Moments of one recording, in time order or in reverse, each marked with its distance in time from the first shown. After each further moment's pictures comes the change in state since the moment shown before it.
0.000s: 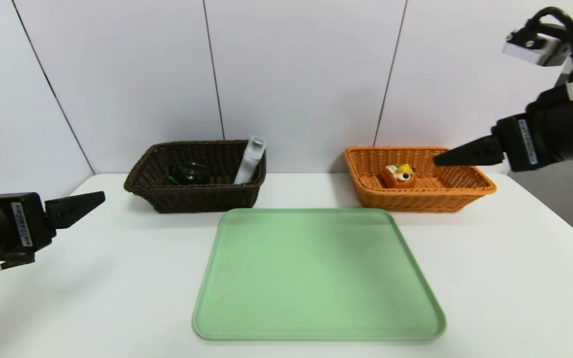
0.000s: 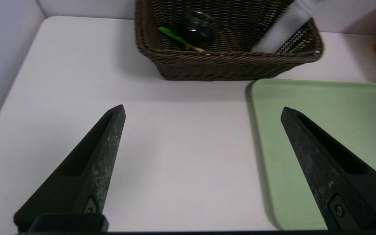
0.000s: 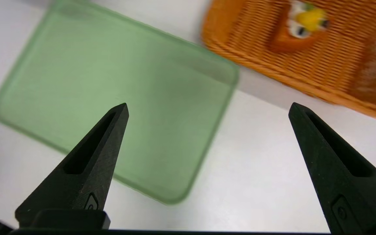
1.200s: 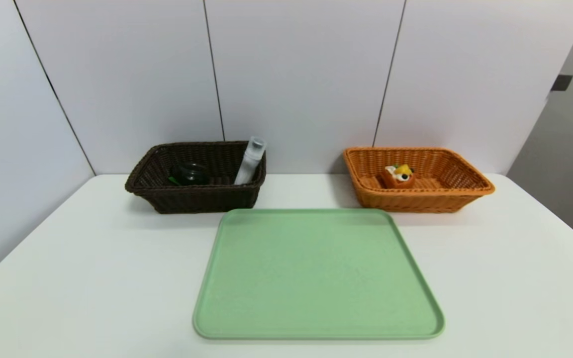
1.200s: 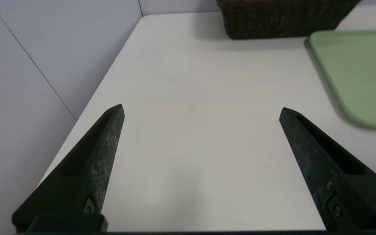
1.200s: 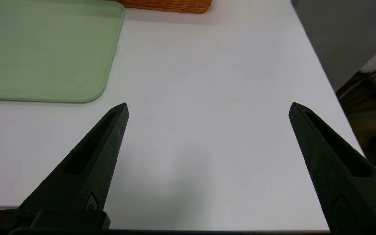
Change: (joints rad) left arm 0.262 -0.965 0.314 0.432 -0.085 0.255; right arm -0.344 -1.231 0.964 -0.117 -0.081 -0.064
